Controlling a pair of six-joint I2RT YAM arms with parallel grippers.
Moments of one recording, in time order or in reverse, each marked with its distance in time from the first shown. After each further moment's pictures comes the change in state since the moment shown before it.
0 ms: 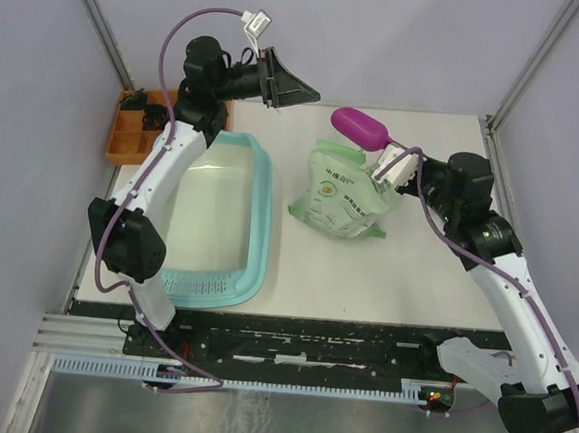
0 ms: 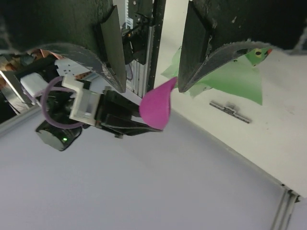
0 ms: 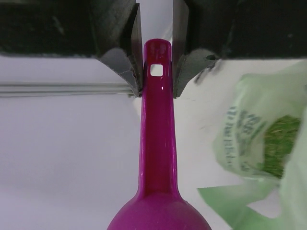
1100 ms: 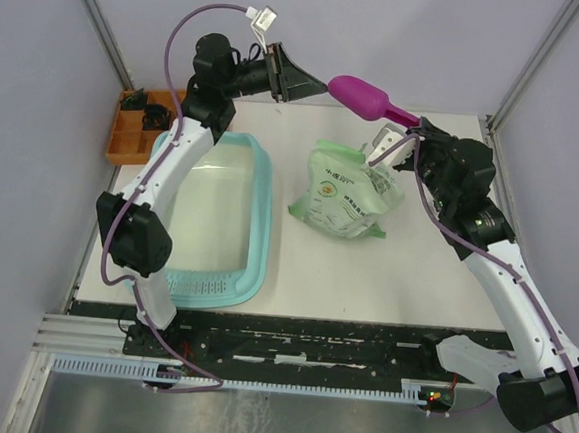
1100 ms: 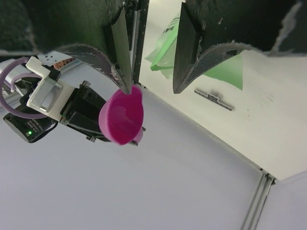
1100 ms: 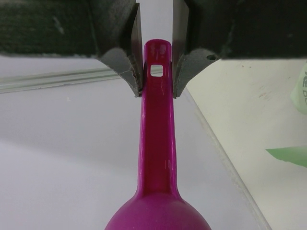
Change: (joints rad) left arm -0.027 0.062 0.064 0.005 -0.077 0.018; right arm 0.026 0.065 -0.002 0.366 0.072 -0.197
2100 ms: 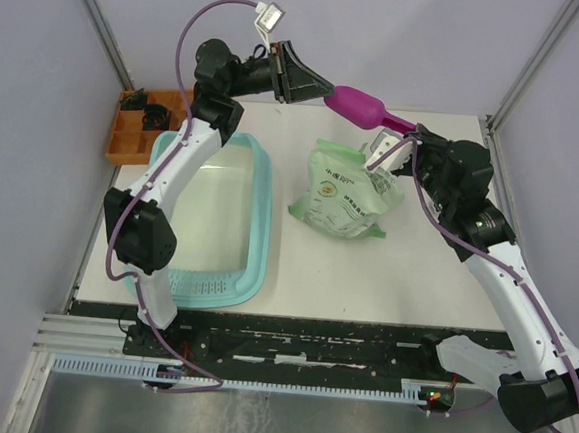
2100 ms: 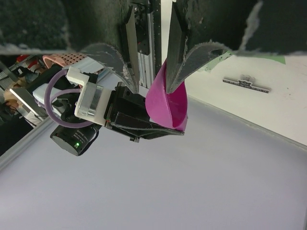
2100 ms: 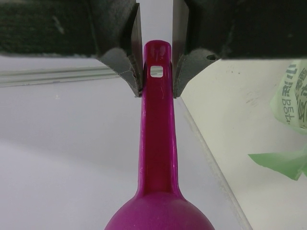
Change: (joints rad) left arm -0.027 0.033 -0.002 0.335 0.117 -0.213; right arm 0.005 -0.008 0.002 -0.072 -0.010 0.018
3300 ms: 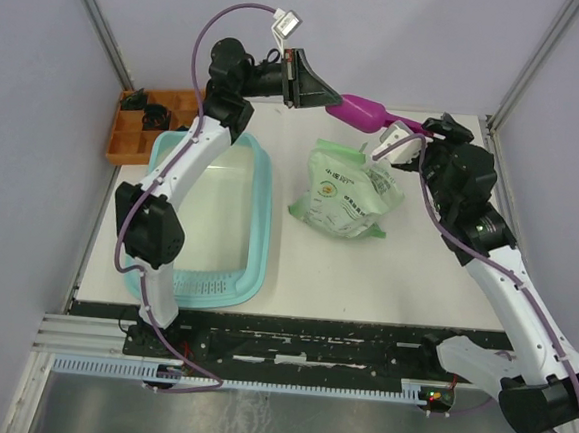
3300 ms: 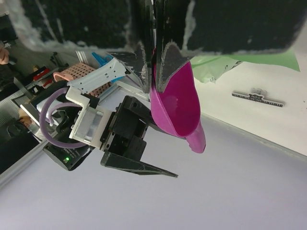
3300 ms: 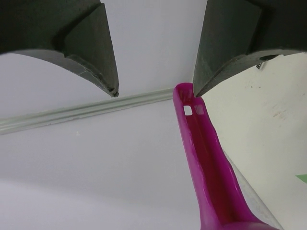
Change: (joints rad) left arm -0.027 0.067 0.061 -0.060 0.077 0.027; right arm 0.001 -0.015 -0.028 0.071 0.169 0.005
